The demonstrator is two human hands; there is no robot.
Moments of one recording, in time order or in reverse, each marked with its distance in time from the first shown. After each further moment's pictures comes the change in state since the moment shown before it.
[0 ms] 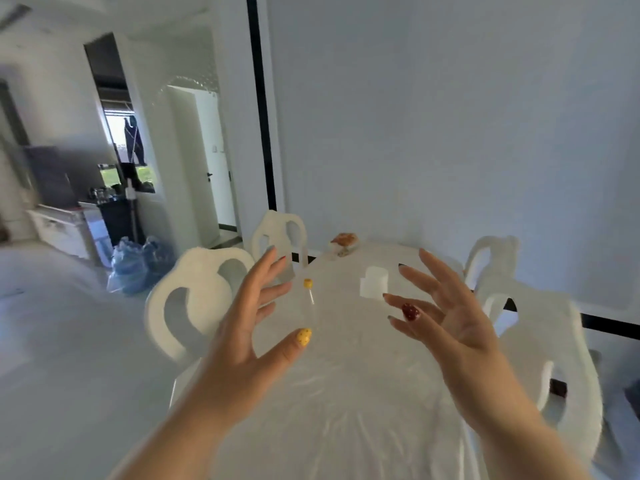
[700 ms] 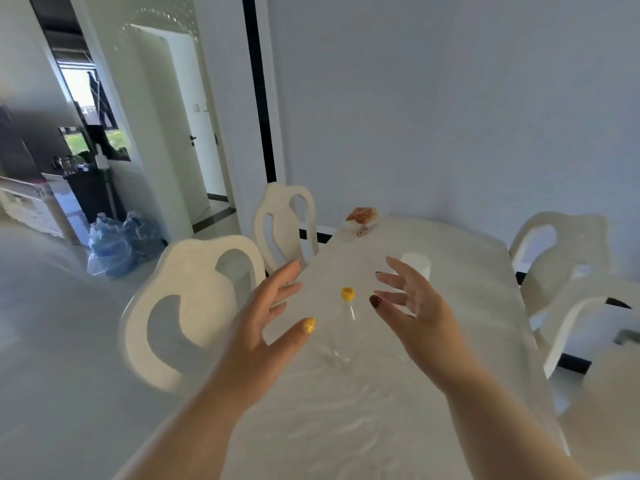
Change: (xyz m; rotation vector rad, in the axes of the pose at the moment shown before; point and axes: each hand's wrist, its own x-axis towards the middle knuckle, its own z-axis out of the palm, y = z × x) left_hand 0.140 -0.226 -0.070 -0.052 -0.057 -0.174; right_hand 0.183 0.212 0.124 -0.285 0.015 0.263
